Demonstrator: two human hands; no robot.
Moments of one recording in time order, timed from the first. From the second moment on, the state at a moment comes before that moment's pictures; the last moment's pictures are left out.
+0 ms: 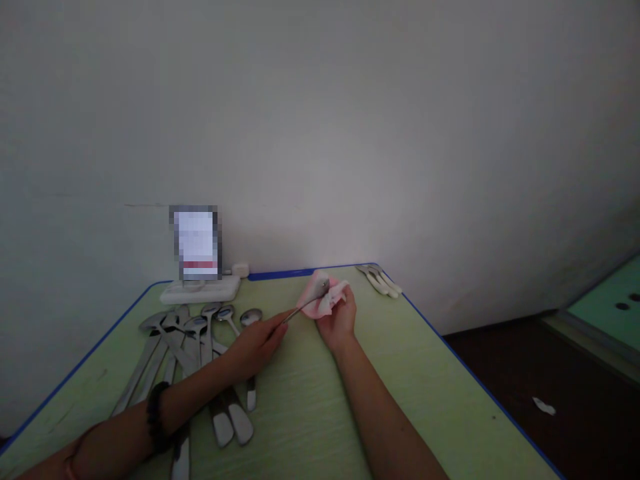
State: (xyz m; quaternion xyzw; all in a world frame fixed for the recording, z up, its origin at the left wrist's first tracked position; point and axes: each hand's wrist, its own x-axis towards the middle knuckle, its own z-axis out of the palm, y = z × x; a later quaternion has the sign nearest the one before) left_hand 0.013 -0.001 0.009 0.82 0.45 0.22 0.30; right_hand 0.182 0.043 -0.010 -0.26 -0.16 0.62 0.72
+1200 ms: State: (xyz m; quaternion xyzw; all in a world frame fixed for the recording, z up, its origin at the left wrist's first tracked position) left_hand 0.013 -0.001 0.001 0.82 0.43 0.25 0.28; right_hand 0.172 0.047 -0.025 -0.39 -0.29 0.55 0.67
